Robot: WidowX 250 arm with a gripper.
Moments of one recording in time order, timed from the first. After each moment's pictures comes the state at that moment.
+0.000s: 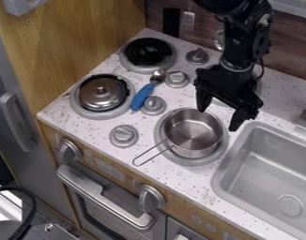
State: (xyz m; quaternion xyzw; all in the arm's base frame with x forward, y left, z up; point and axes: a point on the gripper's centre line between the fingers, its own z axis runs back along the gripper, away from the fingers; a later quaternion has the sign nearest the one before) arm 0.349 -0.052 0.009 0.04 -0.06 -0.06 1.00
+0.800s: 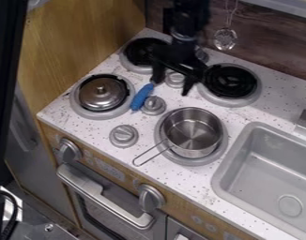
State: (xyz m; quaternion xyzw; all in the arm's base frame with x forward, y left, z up) arm 0.396 0.068 -0.010 0.07 -0.02 0.05 1.00
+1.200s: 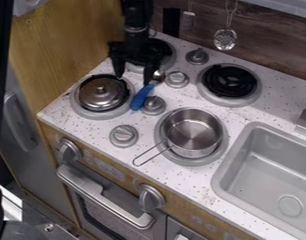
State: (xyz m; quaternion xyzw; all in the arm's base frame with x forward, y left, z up) arm 0.390 0.148 -0.031 0.04 -0.01 0.12 0.99
